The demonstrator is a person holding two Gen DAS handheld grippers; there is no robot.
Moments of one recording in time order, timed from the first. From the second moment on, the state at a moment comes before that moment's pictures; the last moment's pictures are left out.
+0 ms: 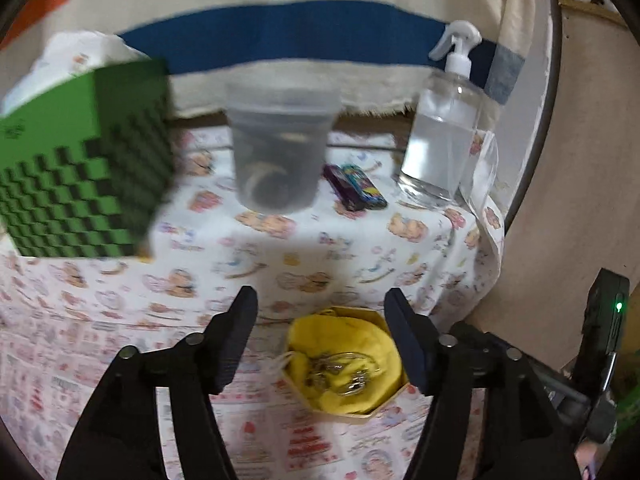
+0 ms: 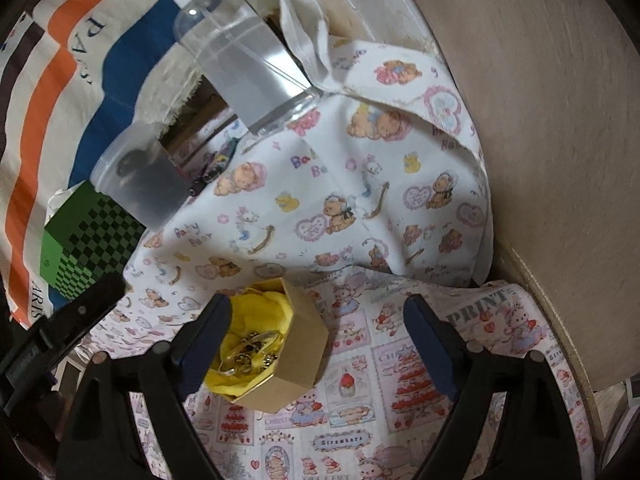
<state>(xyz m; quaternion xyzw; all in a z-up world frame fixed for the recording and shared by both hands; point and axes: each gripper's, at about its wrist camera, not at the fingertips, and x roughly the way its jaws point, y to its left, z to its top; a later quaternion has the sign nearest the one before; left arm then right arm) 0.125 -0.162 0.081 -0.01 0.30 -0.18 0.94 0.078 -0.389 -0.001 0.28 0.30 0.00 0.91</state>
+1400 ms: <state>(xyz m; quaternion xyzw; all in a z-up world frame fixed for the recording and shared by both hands) 0.025 -0.007 0.008 0.02 0.14 -0.05 0.99 0.023 -0.249 0.003 0.01 0.14 0.06 0.99</state>
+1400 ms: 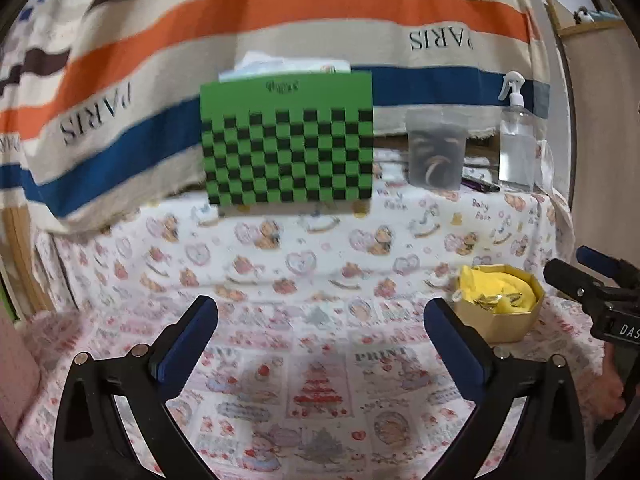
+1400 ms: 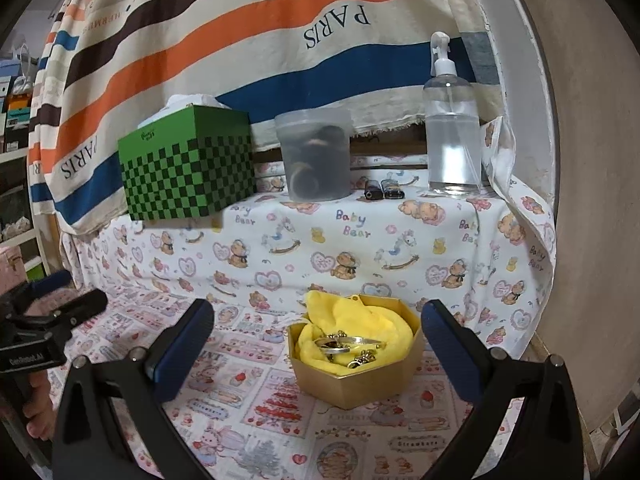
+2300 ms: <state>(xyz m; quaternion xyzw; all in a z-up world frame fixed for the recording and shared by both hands) 0.027 -0.001 0.000 0.00 0.14 -0.03 0.99 0.025 -0.245 0.000 -0.01 0.14 0.04 0.99</state>
